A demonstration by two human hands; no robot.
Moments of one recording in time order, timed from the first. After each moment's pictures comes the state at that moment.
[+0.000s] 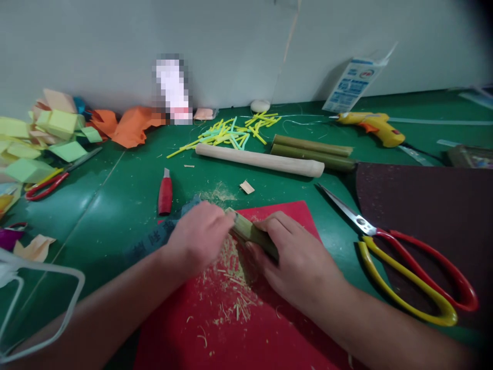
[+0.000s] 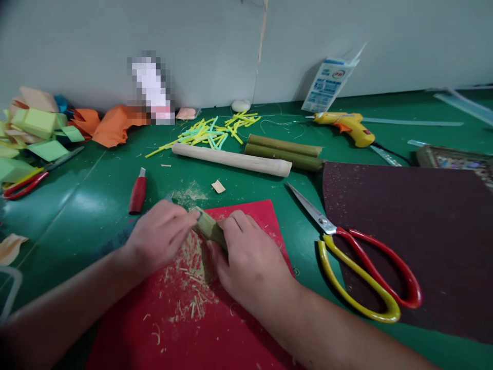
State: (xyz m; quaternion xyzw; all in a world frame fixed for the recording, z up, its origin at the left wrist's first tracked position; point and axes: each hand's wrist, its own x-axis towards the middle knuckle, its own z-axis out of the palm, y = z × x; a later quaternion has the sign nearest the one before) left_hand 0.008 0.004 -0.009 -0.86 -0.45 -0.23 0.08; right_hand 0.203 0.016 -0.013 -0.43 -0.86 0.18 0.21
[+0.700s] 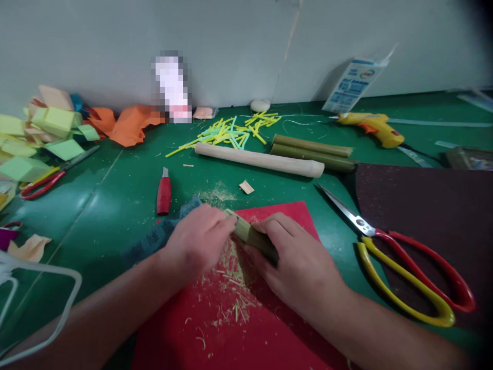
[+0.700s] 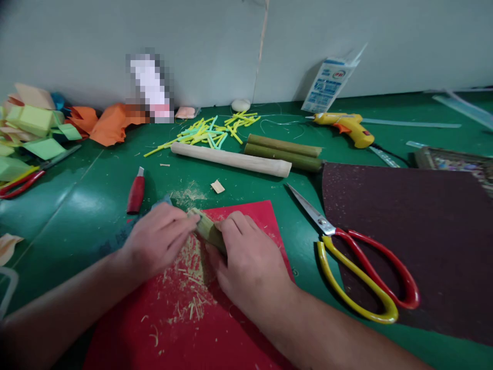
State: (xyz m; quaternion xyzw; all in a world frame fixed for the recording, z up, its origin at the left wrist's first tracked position) left_hand 0.006 0.004 -0.006 -0.86 -0.45 -0.23 0.06; right_hand 0.203 0.014 -0.011 -0.45 -0.86 0.15 0.20
